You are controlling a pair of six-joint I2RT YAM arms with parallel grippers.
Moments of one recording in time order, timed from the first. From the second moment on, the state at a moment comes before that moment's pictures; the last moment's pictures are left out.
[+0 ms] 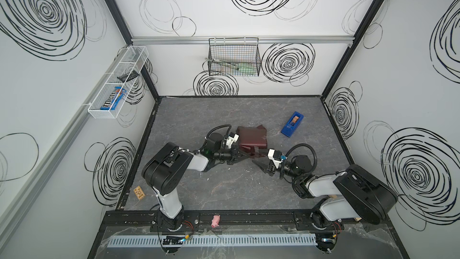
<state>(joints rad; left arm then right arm) -0.52 1.77 0.62 0.70 0.92 -1.10 0.64 1.37 0.16 1.28 -0.56 -0.15</state>
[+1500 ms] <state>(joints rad) -0.55 1.82 0.56 0.76 0.88 -1.10 0.56 1.15 0.40 0.52 -0.83 0.90</state>
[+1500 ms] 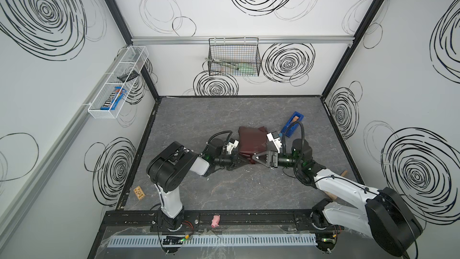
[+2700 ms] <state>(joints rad) -0.54 1.82 0.56 0.80 0.88 -1.10 0.52 1.37 0.45 0.62 -0.75 1.35</state>
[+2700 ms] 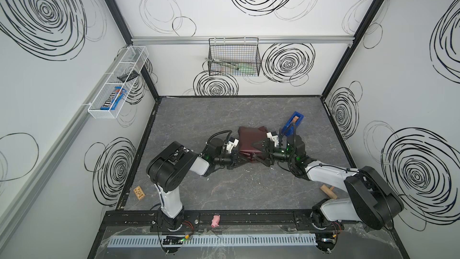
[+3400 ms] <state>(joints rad) -0.54 1.82 0.56 0.81 0.88 -1.11 0.51 1.39 0.48 0.62 -0.76 1.37</state>
